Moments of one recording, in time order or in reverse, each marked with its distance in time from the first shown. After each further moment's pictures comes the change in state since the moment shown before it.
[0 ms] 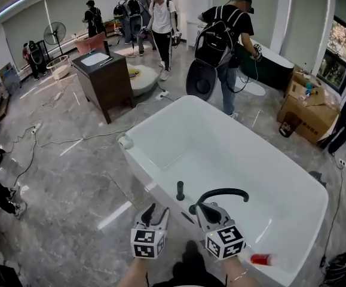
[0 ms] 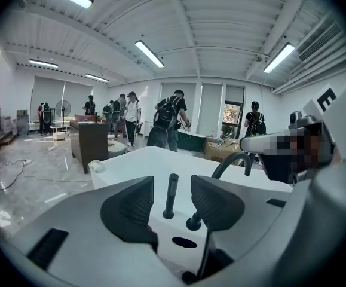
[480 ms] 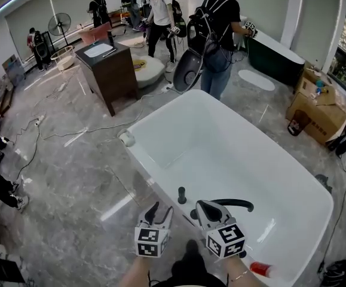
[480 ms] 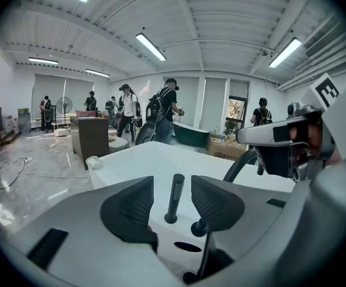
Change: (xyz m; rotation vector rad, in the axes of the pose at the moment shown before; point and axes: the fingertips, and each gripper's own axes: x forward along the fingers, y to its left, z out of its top) left arm 0.102 0.018 0.013 -0.009 0.045 0.024; right arm 0.080 -0.069 0.019 0.014 0.031 0.056
